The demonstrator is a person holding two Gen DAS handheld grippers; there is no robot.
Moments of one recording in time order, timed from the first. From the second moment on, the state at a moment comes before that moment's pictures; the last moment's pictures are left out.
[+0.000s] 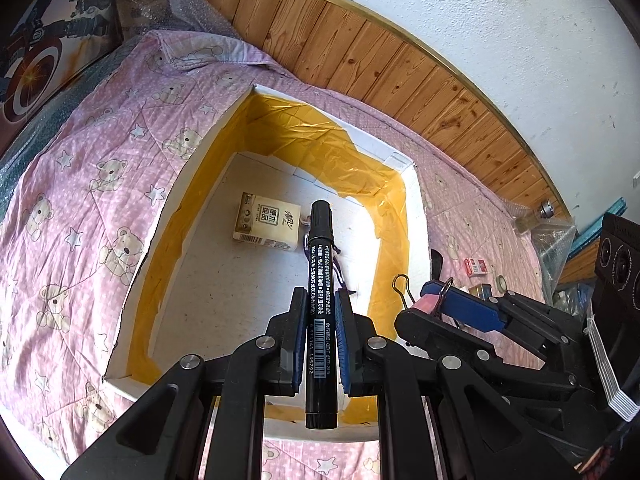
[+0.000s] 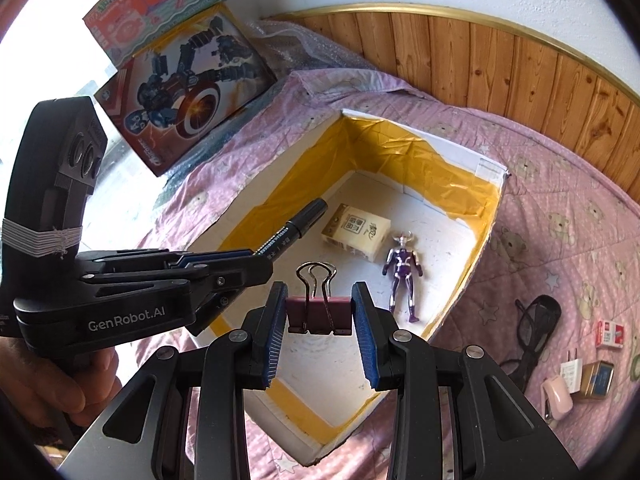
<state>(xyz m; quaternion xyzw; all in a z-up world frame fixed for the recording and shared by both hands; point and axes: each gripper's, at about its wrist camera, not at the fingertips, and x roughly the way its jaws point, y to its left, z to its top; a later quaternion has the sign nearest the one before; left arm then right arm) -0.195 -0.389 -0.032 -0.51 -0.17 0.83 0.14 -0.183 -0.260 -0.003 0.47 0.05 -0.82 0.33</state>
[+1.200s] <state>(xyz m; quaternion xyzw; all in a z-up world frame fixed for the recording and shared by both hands) -0.231 -0.403 -0.090 -0.60 -0.22 0.76 0.11 -0.328 -0.347 -0.057 0.59 0.07 -0.74 0.32</state>
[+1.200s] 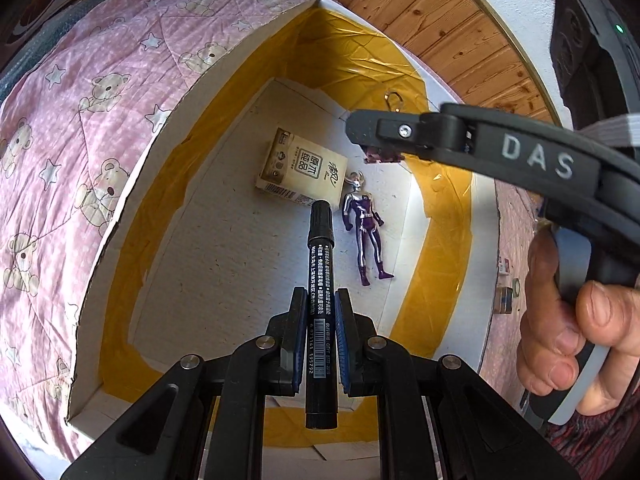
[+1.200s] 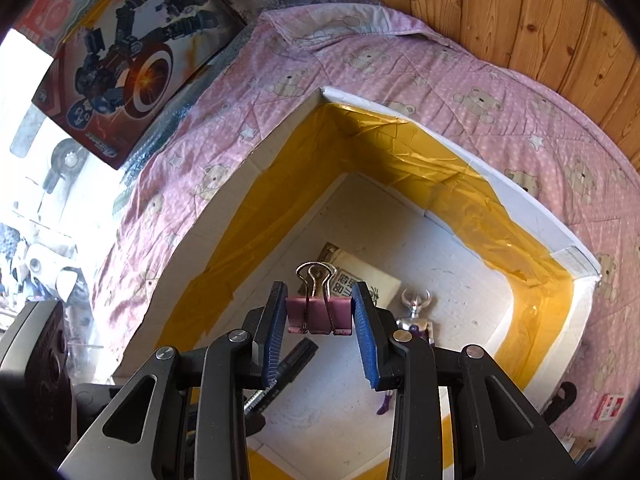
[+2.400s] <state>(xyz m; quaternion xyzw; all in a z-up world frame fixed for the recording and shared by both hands) -0.243 -0.402 -0.087 -0.62 -0.20 0.76 0.09 -0.345 -0.316 -0.045 0.58 0.02 -0.76 0.29</state>
